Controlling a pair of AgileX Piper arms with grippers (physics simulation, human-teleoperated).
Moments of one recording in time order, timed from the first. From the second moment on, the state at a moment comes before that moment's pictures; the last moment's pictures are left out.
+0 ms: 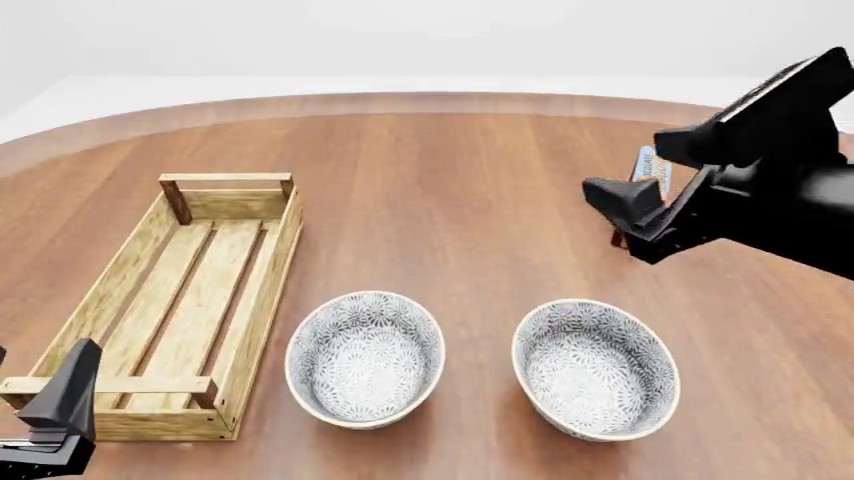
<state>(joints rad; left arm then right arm) 0.00 0.00 0.00 0.00 0.00 0.44 0.93 -0.85 0.34 -0.29</state>
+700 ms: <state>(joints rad) 0.00 0.00 0.00 0.00 0.00 0.72 1.47 -1.16 0.44 -0.19</state>
